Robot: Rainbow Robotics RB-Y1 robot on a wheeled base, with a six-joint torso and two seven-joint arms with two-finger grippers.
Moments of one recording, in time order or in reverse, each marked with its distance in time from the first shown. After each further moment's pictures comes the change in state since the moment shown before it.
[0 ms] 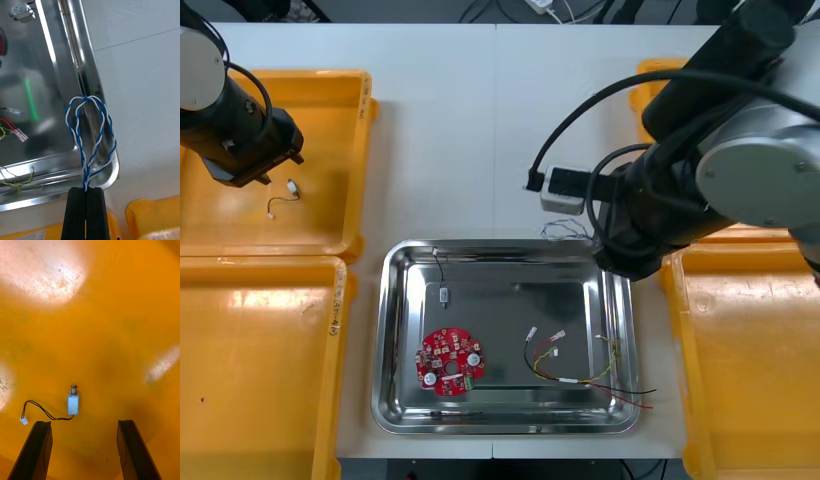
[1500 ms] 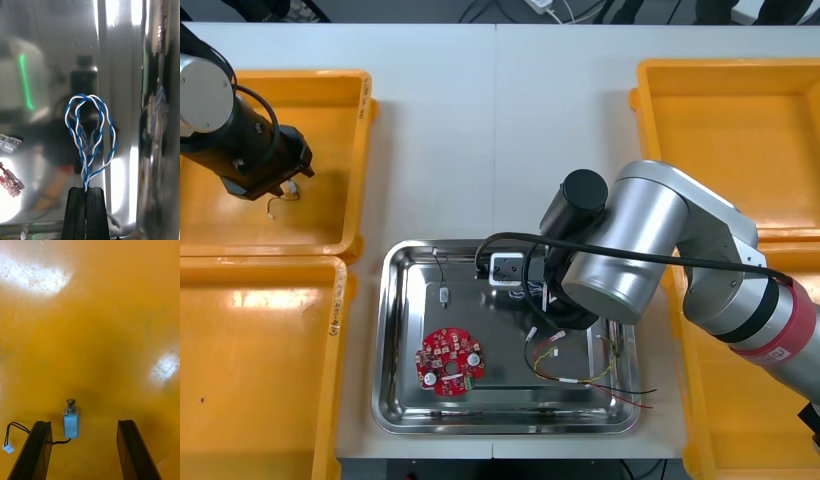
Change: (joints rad) right arm 0.034 0.055 0.381 0.180 0.298 -0.238 0.061; left arm 0.024 0.000 -0.046 0.086 0.069 -0.137 -0.069
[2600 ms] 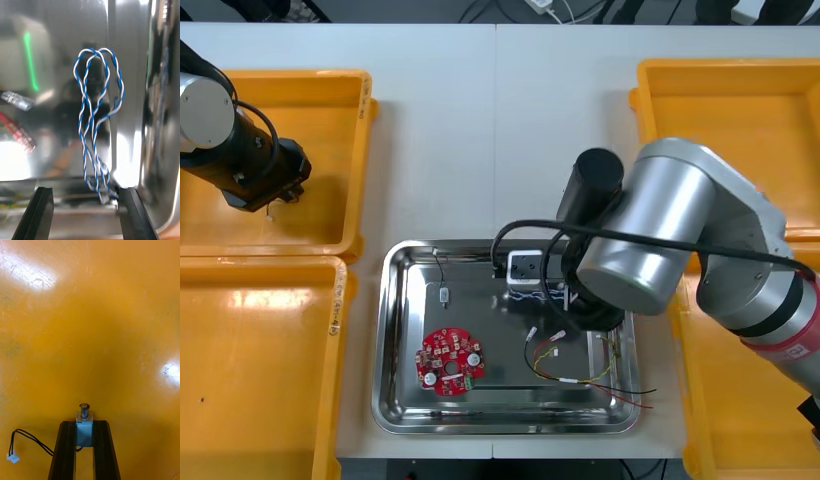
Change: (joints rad) right arm 0.001 0.000 -0.083 -0.088 -0.037 0.205 0.000; left arm 0.034 0.000 -0.001 0.000 0.000 -0.022 -0.010
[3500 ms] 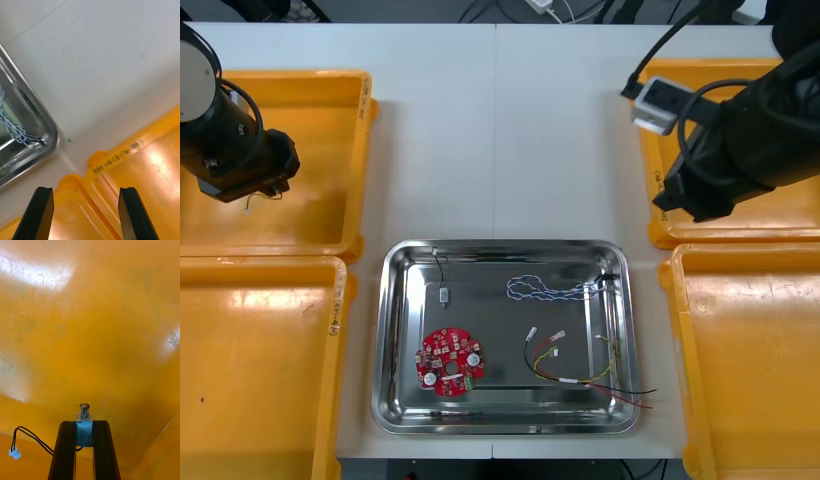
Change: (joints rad) right arm -0.031 -0.186 -0.563 -0.054 -0.336 0.033 -0.193; left arm 0.000 0.005 0.087 -0.164 -0.039 0.249 -0.106
